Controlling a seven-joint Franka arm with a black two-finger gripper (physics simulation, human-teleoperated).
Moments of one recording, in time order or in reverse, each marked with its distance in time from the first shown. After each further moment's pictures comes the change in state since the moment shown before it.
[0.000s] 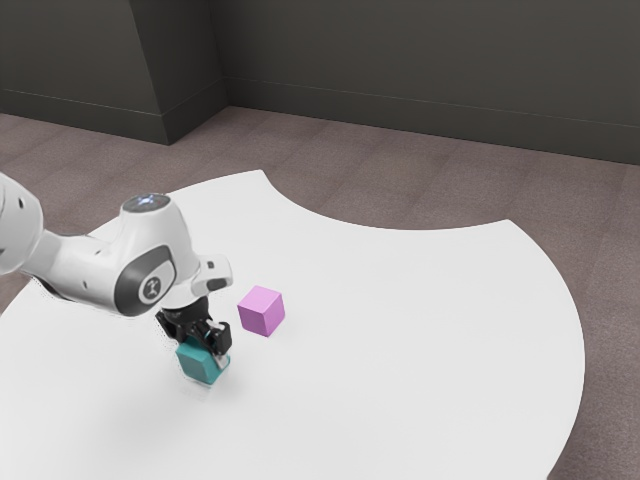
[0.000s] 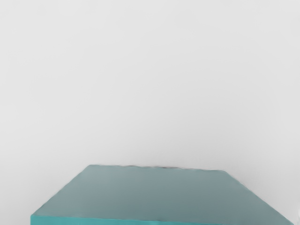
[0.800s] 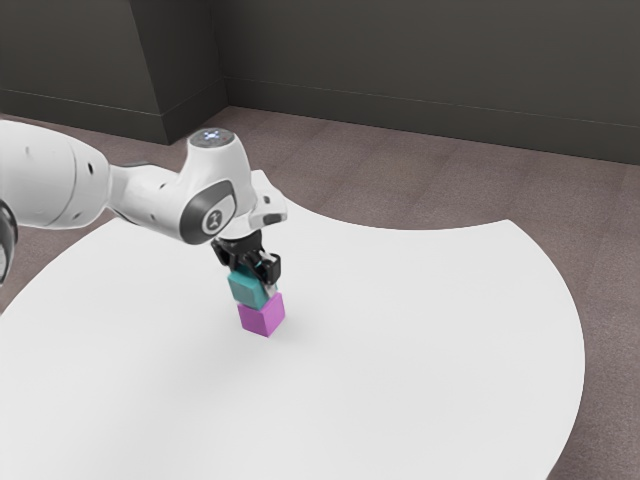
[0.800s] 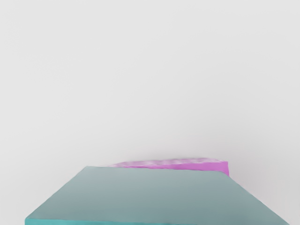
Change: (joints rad) arm 0.012 0.257 -0.045 0.524 0.095 -0.161 -0.016
